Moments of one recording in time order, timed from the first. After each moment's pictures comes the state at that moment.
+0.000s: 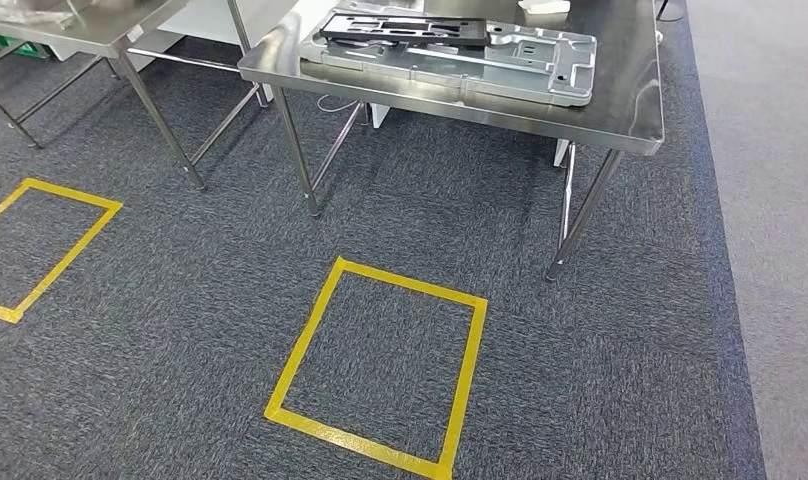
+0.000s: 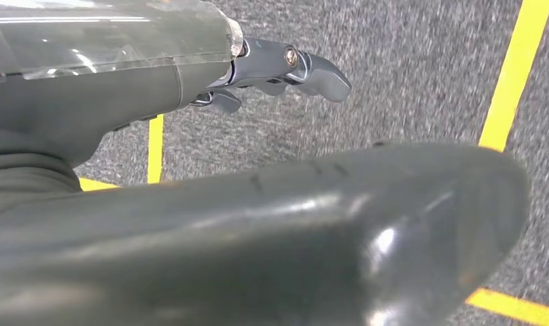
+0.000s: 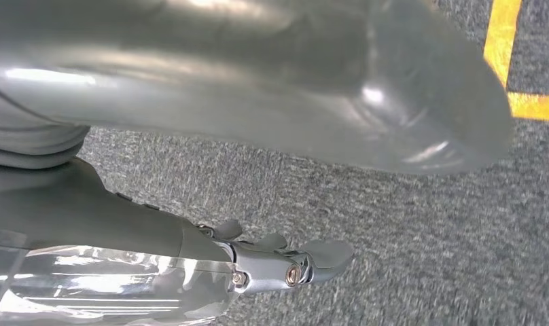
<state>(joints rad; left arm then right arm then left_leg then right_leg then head) -0.08 -0.15 1.32 -0.17 -1.17 0.00 -0.38 -0.03 0.05 -0.27 -0.19 0.10 -0.17 -0.28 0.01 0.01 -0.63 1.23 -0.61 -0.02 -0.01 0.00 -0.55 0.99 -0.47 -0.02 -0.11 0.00</state>
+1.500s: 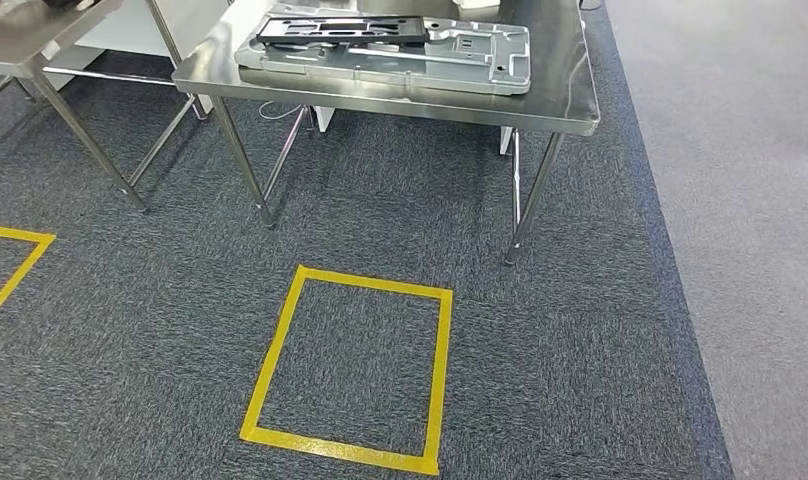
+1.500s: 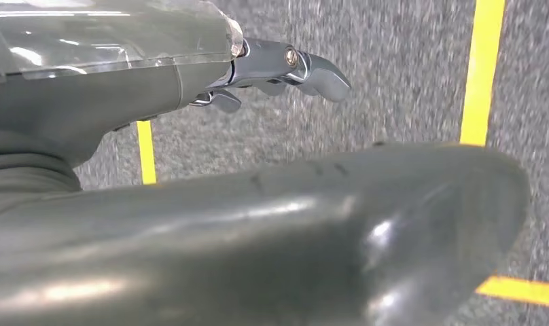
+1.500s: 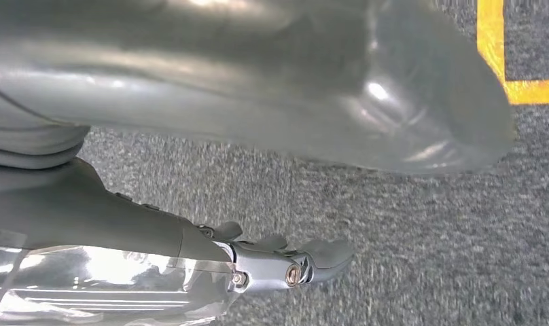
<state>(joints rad) -0.08 -0.15 1.32 -0.17 -1.18 0.00 -0.38 -0.03 0.05 -0.27 -0.19 0.11 -0.15 -0.30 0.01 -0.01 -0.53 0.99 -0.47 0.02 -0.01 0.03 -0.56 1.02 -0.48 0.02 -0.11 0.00</state>
